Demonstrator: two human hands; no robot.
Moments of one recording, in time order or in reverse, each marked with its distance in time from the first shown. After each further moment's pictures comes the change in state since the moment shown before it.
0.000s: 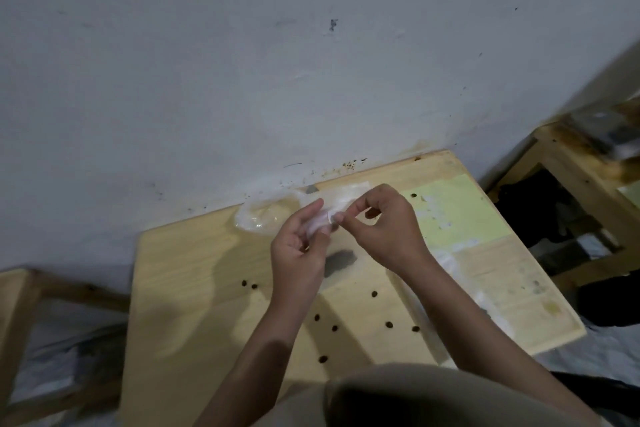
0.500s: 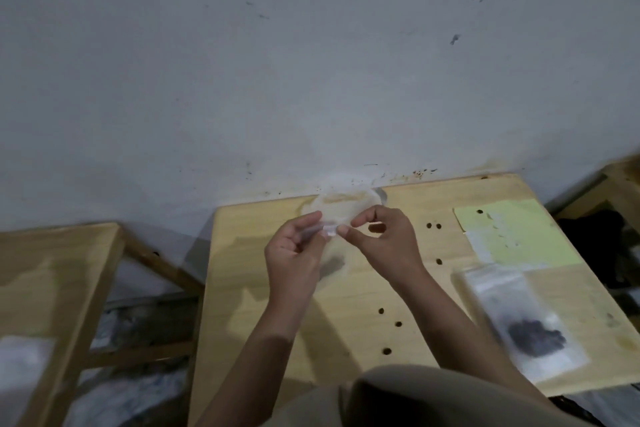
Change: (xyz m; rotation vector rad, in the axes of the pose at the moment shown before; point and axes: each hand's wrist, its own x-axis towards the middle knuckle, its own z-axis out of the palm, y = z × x) left_hand -0.013 0.013 -0.130 -0.091 0.234 -0.055; right_hand -0.040 -0.055 0.114 0.228 -0.077 0.049
